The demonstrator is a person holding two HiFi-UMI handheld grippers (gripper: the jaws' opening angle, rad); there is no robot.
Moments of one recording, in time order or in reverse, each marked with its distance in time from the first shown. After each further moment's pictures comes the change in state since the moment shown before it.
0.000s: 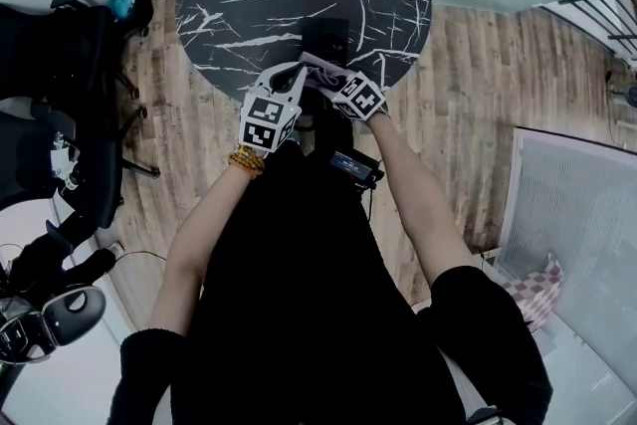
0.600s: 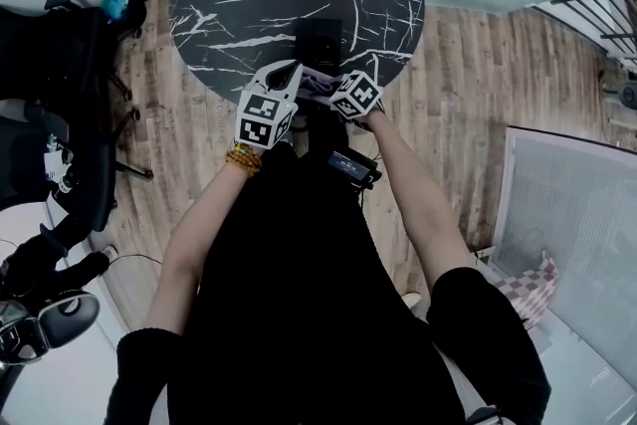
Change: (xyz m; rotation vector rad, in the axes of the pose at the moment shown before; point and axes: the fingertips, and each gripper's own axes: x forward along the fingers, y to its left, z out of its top) left arm 0.006 0.001 0.004 -0.036 -0.014 -0.004; right arm -0.005 0.023 -0.011 0.094 0.075 0.177
